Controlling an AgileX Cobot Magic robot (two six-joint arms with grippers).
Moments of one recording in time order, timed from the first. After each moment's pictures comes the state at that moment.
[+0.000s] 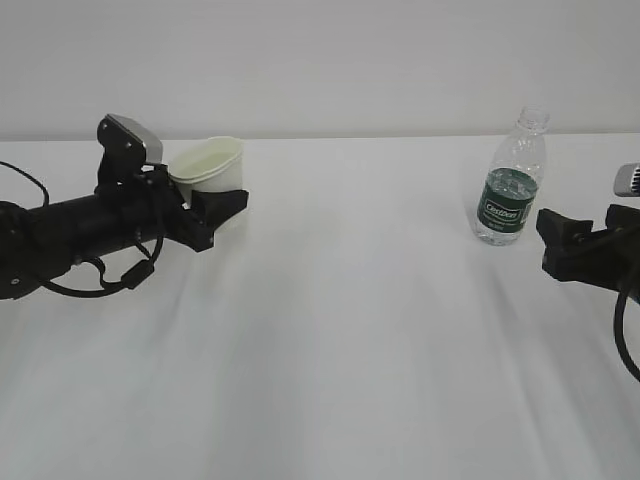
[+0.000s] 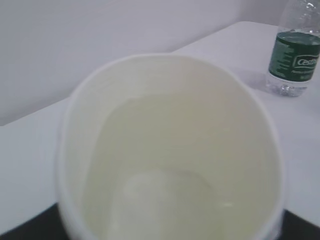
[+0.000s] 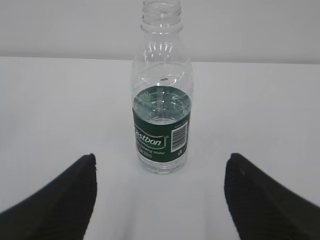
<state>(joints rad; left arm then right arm) -0.17 2.13 -0.97 0.74 -1.00 -0.34 0.12 1.65 -0.37 0.01 -0.89 -0.04</state>
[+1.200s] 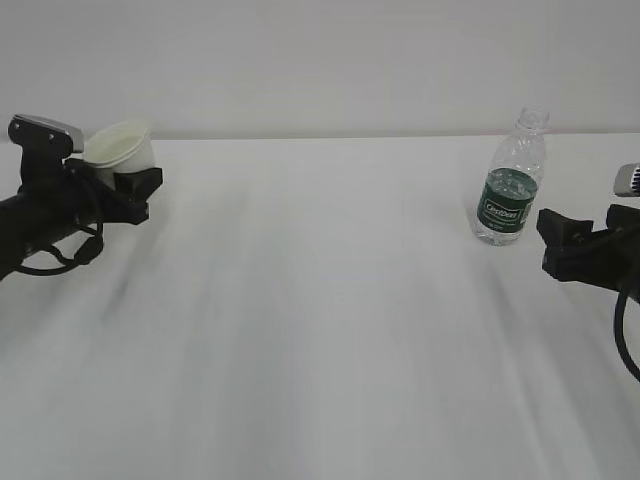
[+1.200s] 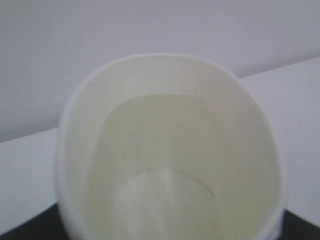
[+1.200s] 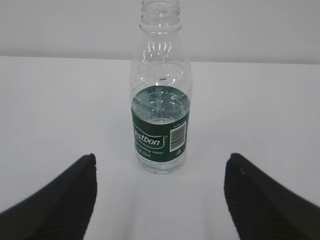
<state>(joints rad) 0.00 2.16 -0.97 0.50 -1.00 -0.23 0.12 1.65 -0.37 0.02 -0.89 -0.05</state>
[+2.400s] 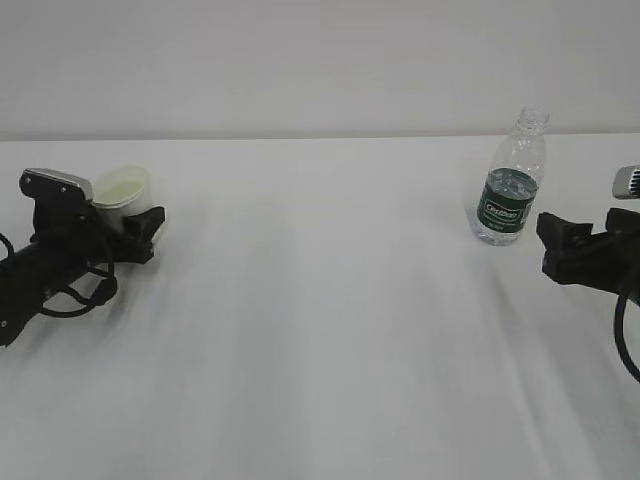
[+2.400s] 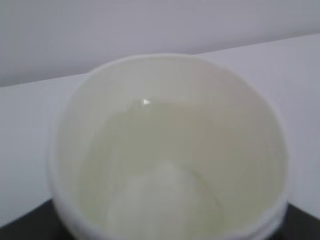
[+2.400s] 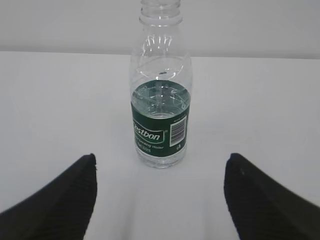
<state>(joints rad) 0.00 2.36 -0.97 0.36 -1.16 -0.11 0.12 1.65 -0.37 0.02 -0.87 -0.05</state>
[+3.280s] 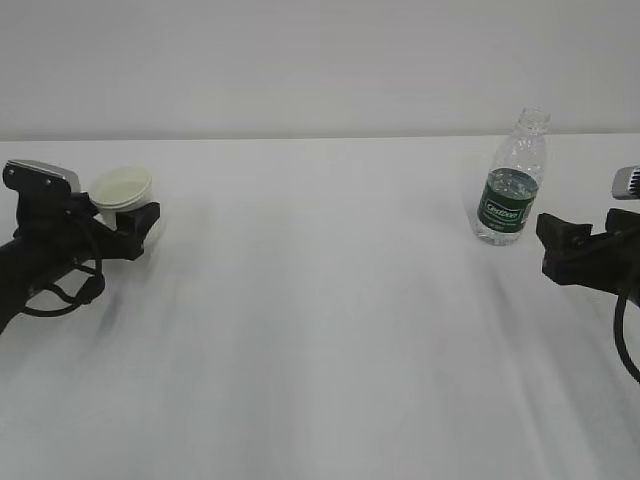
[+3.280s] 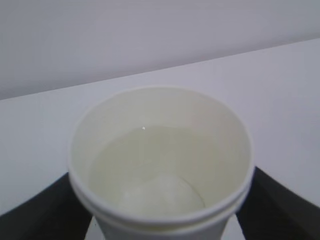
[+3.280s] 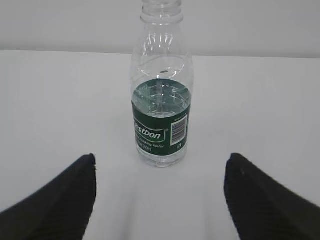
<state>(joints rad) 0.00 2.27 -0.89 0.36 -1.15 -0.10 0.12 1.65 -0.37 0.02 -0.87 -0.05</state>
